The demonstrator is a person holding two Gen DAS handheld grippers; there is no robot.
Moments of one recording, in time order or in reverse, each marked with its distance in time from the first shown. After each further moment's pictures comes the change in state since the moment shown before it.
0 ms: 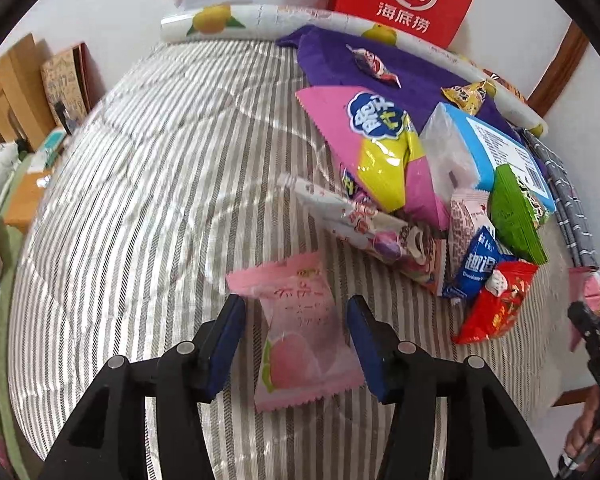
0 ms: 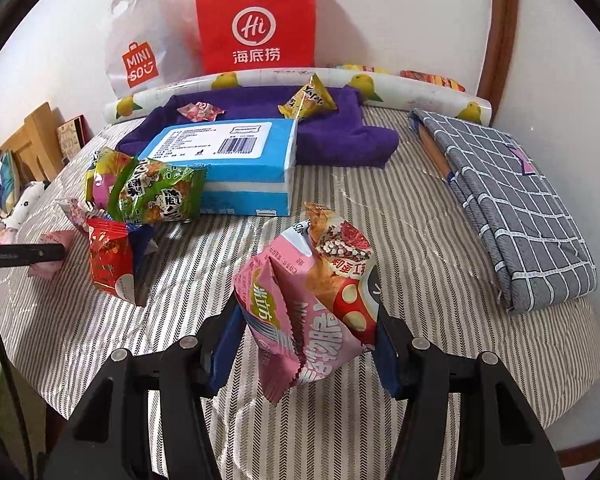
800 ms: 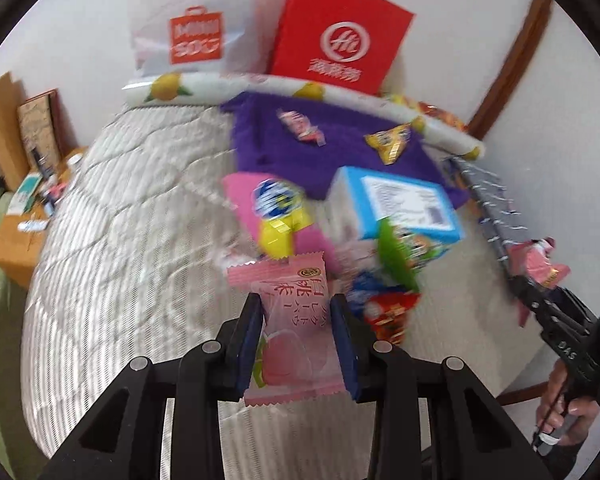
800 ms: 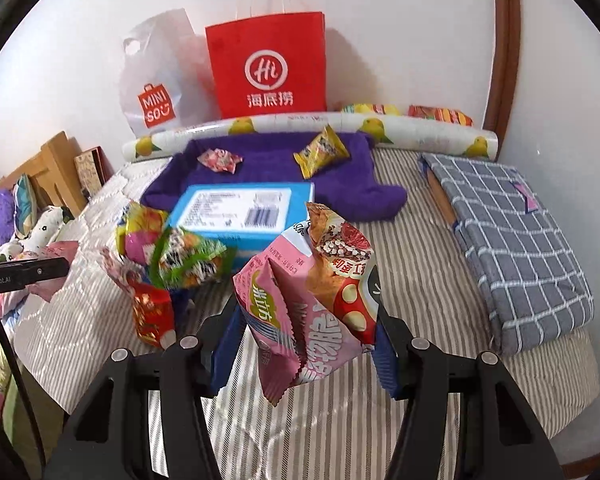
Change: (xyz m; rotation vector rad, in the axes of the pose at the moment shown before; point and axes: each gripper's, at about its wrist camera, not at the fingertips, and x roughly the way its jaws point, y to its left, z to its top) left arm -0.073 -0.039 0.017 0.063 -0.116 -0.172; right arm -0.036 0.007 0.045 0.006 -0.088 0.066
